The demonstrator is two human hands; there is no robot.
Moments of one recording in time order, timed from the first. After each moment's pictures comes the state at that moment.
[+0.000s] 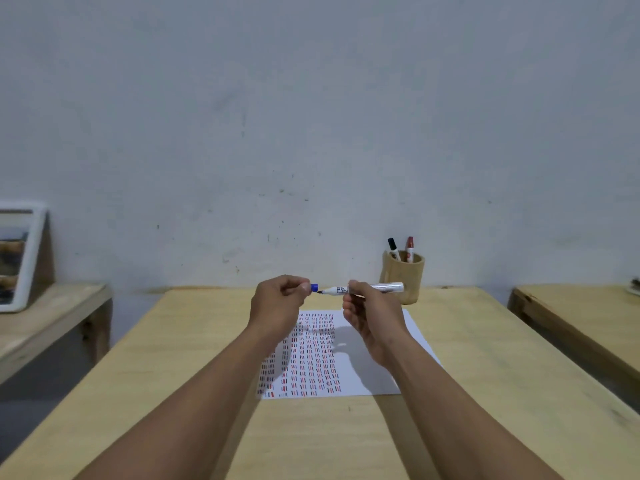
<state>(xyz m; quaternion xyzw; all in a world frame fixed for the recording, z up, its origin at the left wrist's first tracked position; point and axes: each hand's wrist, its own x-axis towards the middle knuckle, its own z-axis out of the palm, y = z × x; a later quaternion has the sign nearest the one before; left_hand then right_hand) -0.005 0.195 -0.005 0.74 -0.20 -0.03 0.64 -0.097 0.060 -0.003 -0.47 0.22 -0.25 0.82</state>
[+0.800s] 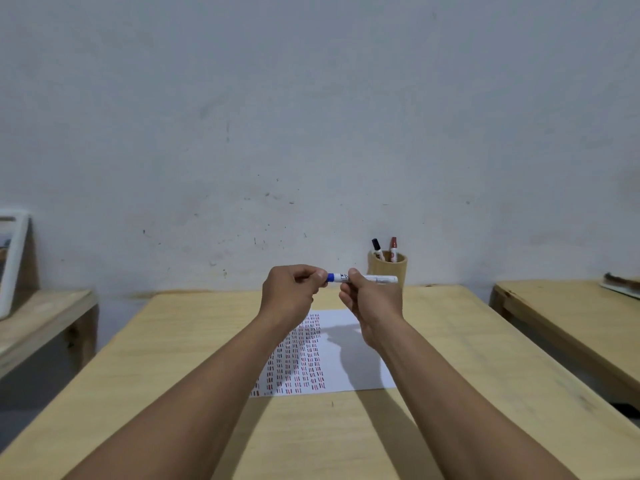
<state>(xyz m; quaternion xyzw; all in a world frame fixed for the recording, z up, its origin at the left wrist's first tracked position) -0.035 0.167 0.022 0.74 -0.25 -0.04 0.63 -0.106 0.054 0.018 -0.45 0.26 -0.33 0.79</state>
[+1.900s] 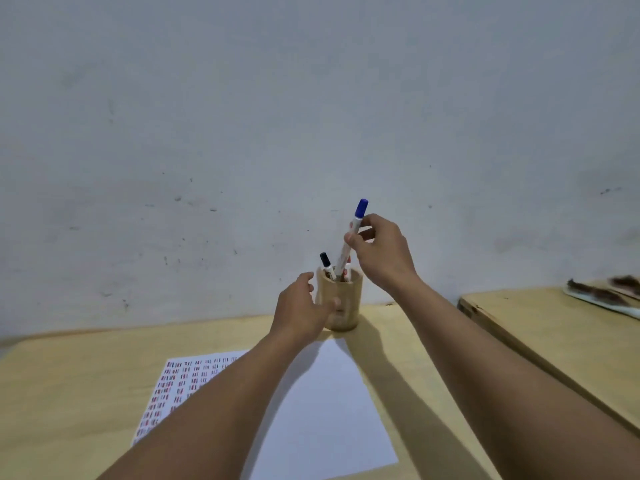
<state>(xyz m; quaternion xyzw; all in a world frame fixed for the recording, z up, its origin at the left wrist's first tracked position) 0.010 -0.004 -0.017 0.81 -0.31 -0.05 0.49 -0.071 -0.121 0.065 -0.81 0.23 -0.40 0.36</state>
